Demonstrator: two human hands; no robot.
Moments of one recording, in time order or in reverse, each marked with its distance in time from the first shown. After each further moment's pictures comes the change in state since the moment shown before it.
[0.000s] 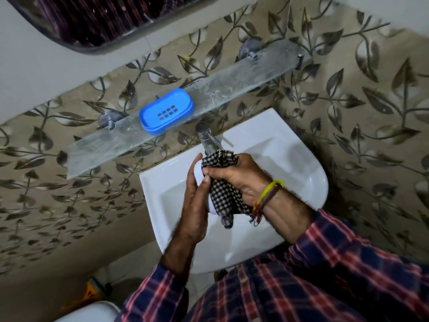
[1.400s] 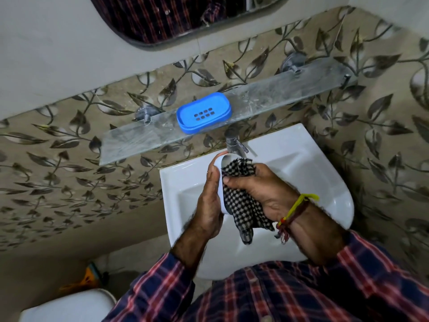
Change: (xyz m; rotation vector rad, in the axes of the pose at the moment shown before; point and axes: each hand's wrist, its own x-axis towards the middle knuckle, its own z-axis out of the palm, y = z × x) left_hand 0.014 0.017 -0.012 -0.177 0.019 -0.150; right_hand 0.003 0.006 0.020 -0.111 -0.143 0.004
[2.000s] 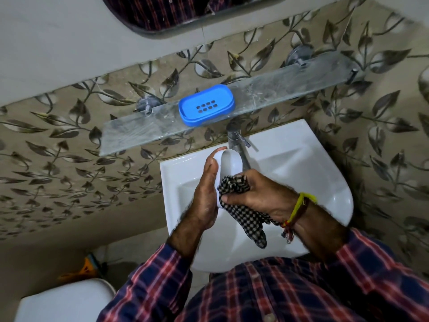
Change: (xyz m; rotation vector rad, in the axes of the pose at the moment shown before) left_hand 0.005 0.000 -0.010 0.081 0.046 -0.067; right_hand -0.012 -0.003 -0.008 -0.450 -0.316 -0.075
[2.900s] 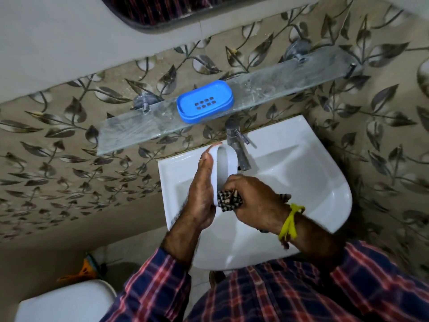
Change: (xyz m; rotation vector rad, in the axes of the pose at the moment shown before) left_hand -0.010 0.013 -0.001 -0.063 0.147 -0.002; right_hand -0.002 0.020 0.017 -0.719 0.169 -0.176
